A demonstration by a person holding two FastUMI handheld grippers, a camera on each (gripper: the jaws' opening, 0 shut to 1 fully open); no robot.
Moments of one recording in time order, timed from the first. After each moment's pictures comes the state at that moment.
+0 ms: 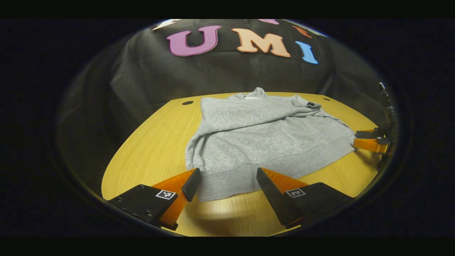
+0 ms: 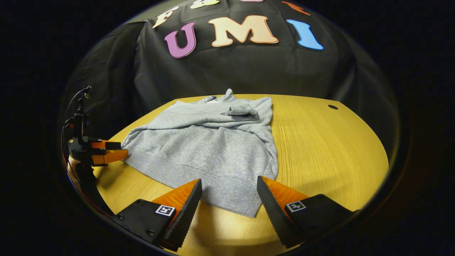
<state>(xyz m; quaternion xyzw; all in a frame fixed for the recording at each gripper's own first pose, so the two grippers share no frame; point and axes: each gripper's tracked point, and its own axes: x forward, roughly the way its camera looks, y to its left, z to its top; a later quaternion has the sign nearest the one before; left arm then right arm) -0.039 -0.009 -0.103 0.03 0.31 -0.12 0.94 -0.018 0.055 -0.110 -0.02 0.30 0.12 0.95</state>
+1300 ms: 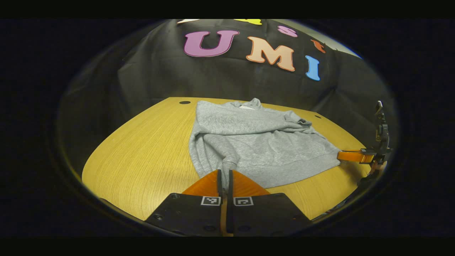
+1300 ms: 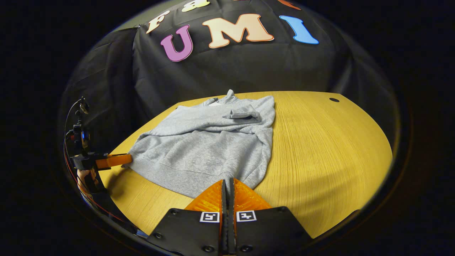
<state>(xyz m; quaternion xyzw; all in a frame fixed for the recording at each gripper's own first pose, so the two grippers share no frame) -0.041 -0.026 -0.077 -0.06 0.27 -0.15 0.95 -0.024 0.070 -0.087 0.05 0.30 0.13 0.94</state>
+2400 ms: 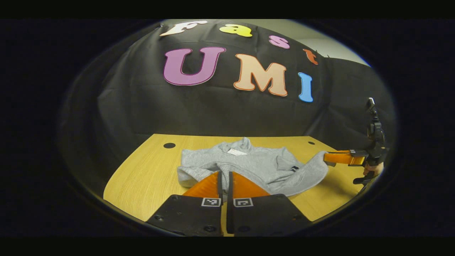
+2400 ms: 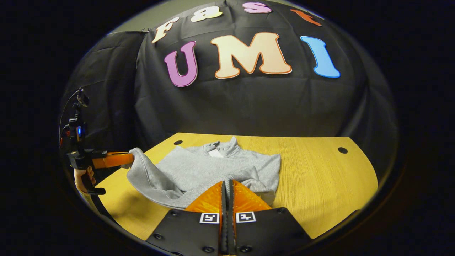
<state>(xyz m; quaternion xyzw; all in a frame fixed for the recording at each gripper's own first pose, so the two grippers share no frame) 0.094 -0.060 0.041 -0.05 0.18 -0.18 0.97 0.131 0.090 0.018 0.02 0.22 0.14 0.96</state>
